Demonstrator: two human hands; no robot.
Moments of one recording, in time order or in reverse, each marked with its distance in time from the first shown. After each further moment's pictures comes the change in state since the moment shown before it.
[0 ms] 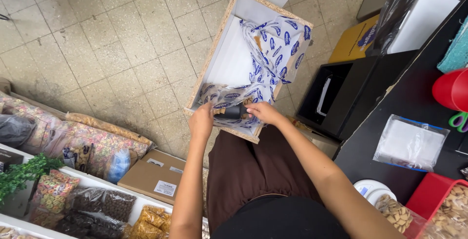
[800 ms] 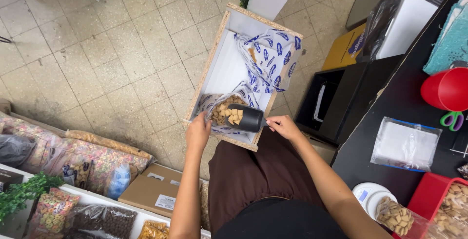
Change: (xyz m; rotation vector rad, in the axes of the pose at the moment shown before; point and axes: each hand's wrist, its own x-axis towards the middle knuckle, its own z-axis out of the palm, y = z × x) left_hand -0.009 0.001 -0.019 -0.106 -0.031 0.000; right_hand -0.062 0.063 -0.016 0.198 0.247 0.027
